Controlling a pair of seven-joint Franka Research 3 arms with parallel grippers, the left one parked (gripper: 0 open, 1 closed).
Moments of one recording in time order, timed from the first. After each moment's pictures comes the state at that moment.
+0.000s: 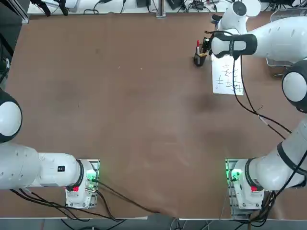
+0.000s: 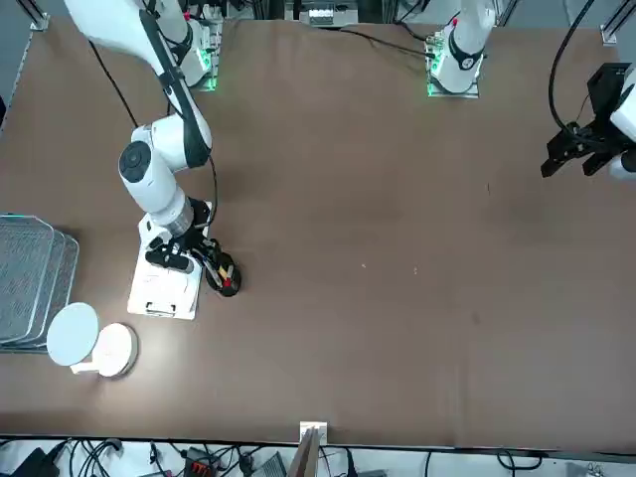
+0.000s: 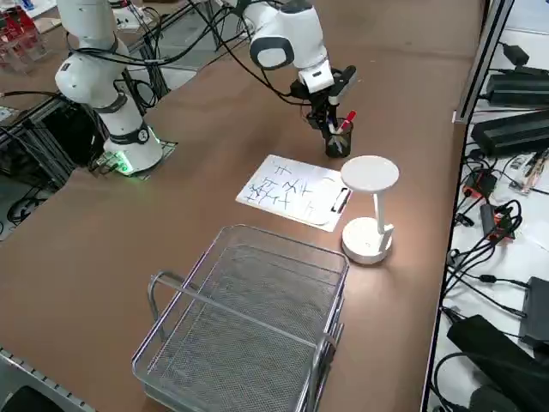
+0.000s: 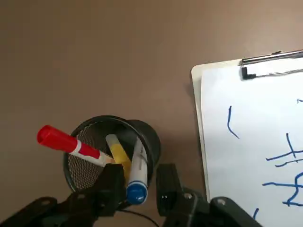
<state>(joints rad) 0.22 0.37 0.07 -2.05 0.04 2.65 0.45</state>
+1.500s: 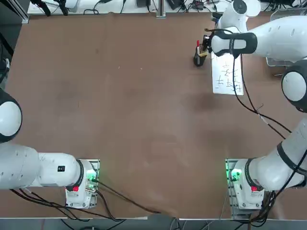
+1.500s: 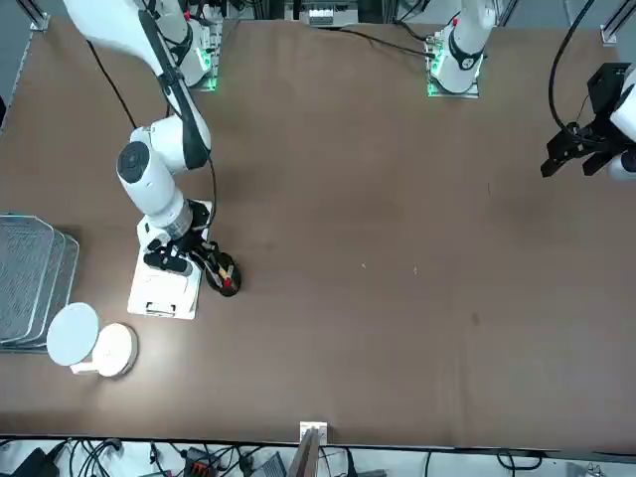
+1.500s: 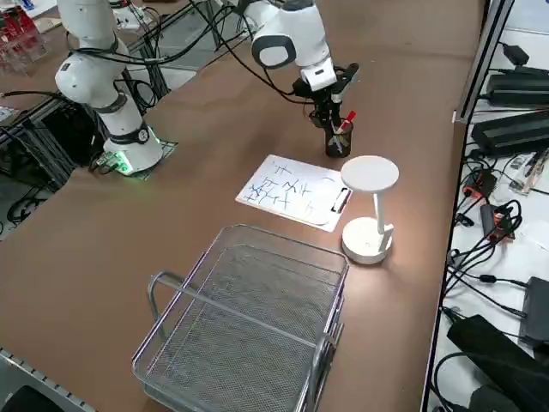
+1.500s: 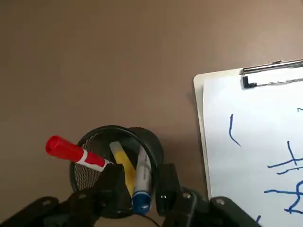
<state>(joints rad) 0.22 0.38 0.07 -2.03 0.04 2.66 0.45</state>
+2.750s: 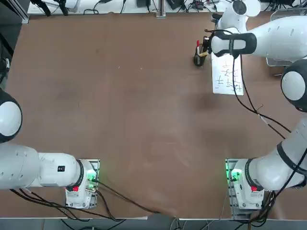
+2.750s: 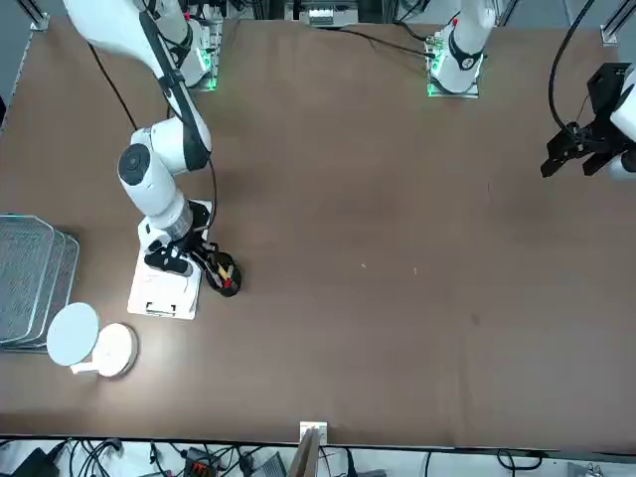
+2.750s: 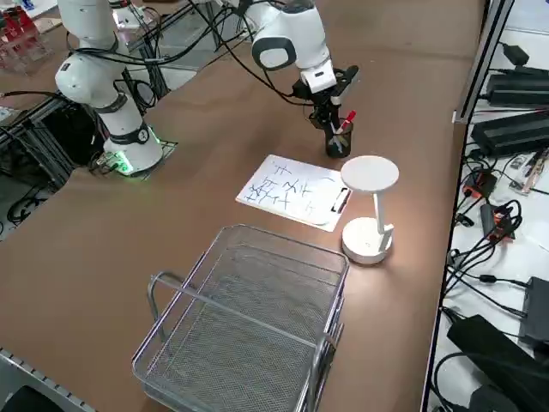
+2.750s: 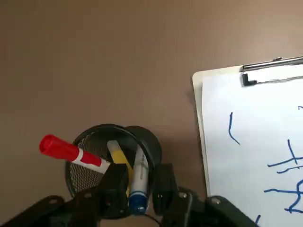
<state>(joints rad) 0.22 0.38 0.07 -2.03 0.04 2.66 0.45</state>
